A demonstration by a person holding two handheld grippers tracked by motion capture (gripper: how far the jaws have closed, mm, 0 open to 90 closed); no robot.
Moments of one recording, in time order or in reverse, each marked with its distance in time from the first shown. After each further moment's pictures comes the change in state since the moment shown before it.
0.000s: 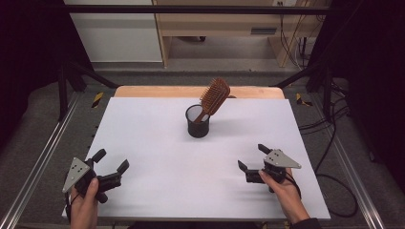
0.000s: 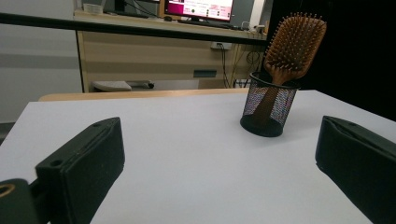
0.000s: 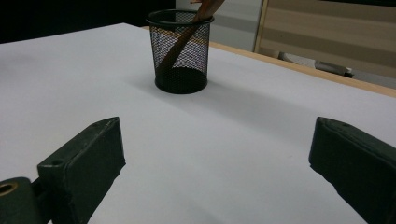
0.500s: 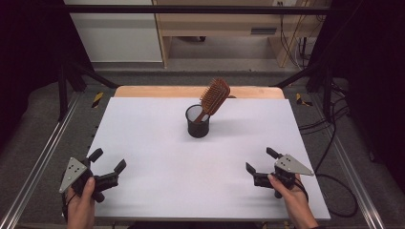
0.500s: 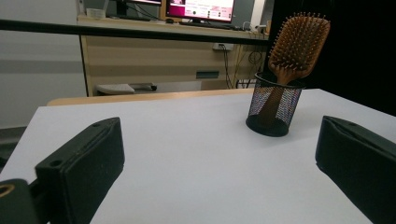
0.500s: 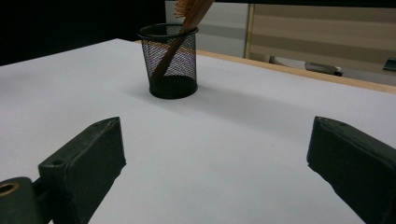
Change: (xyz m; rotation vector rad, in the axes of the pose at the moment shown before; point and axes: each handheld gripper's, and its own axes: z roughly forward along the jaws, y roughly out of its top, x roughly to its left) left arm 0.006 0.000 -0.004 0.001 0.006 0.018; right arm -0.004 -0.005 -0.027 -0.045 -0.031 0.062
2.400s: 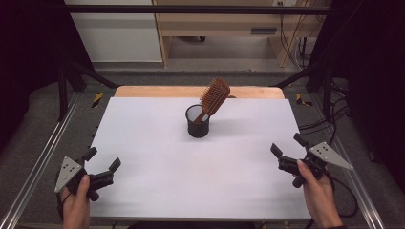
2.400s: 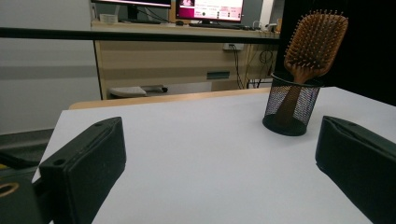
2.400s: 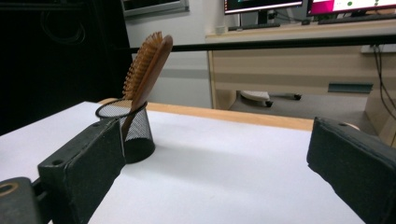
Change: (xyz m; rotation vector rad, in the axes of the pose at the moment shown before) left arm 0.014 0.001 -0.006 -0.001 0.040 0.033; right arm -0.040 0.049 -0.043 -0.155 -0.133 0.114
